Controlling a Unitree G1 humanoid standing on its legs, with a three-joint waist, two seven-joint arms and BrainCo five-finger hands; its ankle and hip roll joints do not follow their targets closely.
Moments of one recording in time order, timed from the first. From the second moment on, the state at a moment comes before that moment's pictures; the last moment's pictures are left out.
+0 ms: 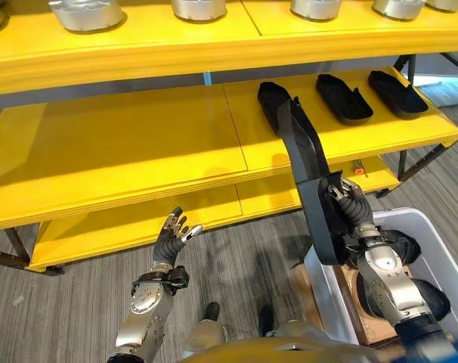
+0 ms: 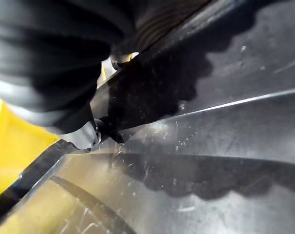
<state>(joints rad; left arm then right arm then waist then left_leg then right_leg) 0.23 0.30 -0.13 0.15 -0.54 -0.17 0.09 0.02 -0.40 0.20 0.06 0.39 -0.14 -0.15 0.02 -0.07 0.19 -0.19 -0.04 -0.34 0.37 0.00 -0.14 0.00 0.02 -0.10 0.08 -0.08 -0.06</state>
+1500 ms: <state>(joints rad) 0.10 0.39 -0.15 0.17 -0.56 -0.18 0.12 0.00 -0.32 0.33 0.06 0.31 -0.12 -0.12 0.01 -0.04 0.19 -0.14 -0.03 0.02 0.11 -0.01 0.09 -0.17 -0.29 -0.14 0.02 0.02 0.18</state>
